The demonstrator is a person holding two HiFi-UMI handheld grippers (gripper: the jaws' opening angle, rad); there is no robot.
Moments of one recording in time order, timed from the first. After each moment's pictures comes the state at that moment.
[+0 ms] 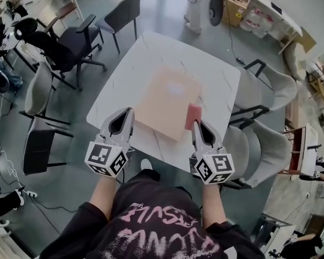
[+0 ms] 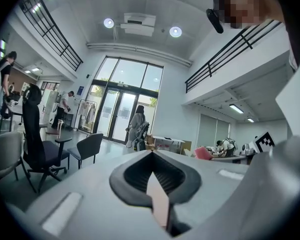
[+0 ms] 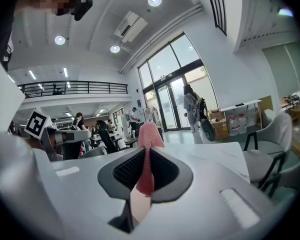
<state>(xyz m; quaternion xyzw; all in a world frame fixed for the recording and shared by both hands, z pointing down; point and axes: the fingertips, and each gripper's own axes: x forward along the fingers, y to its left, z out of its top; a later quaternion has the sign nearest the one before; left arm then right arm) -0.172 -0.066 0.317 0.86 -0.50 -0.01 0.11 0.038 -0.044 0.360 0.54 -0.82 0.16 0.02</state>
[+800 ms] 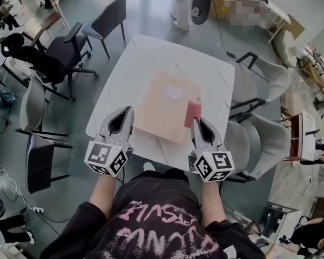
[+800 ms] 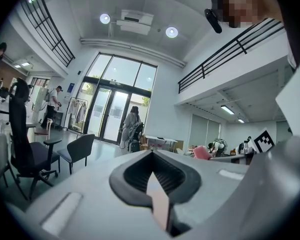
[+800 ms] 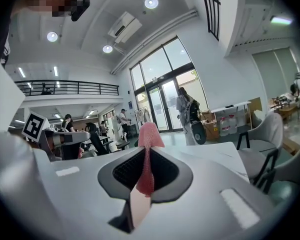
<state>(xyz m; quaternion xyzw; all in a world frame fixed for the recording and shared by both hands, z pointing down) -0.182 -0.108 0.310 0.89 -0.45 -0.01 0.11 0.025 -0.066 0.352 0.59 -0.79 0.16 0.01</state>
